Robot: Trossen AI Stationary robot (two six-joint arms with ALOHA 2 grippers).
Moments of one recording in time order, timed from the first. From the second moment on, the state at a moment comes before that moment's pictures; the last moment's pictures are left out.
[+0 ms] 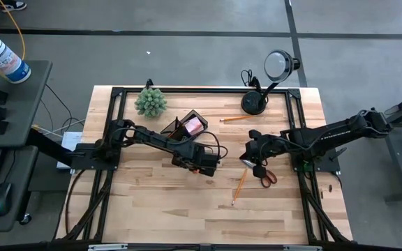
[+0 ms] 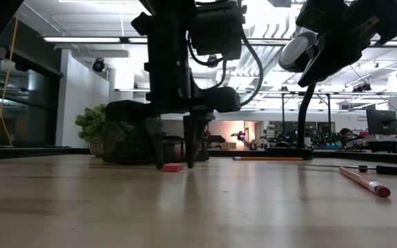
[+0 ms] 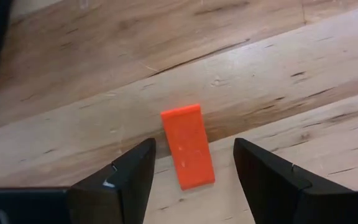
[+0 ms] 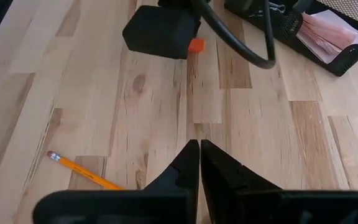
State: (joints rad) left arm -0.01 2.13 1.52 -0.86 -0.08 -1.37; right arm 0.14 1.07 0.64 -0.32 0.04 0.15
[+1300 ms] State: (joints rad) left arm -0.05 2.10 1.65 -0.94 -0.15 -1.17; right arm 0.14 1.07 0.64 -0.32 0.06 0.10
